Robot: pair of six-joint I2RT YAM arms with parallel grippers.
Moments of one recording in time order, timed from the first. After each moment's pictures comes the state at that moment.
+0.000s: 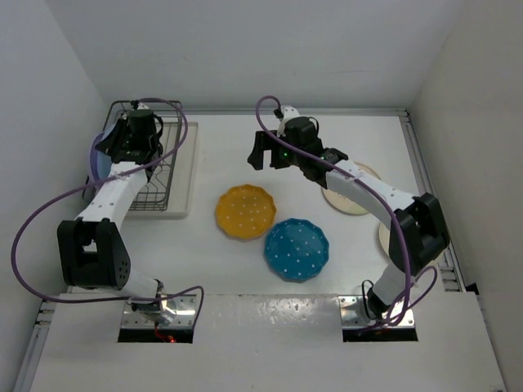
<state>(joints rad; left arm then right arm) -0.02 1.47 1.19 -0.13 -1.00 0.67 0.59 1.69 1.31 -0.13 -0.07 0.38</state>
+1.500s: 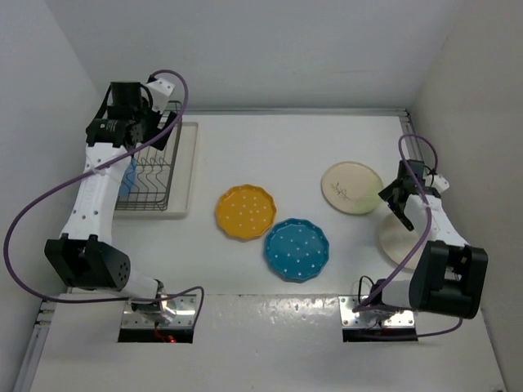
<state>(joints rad) -0.02 1.47 1.62 -0.76 -0.16 0.49 -0.21 1.34 0.77 -0.49 0.36 0.72</state>
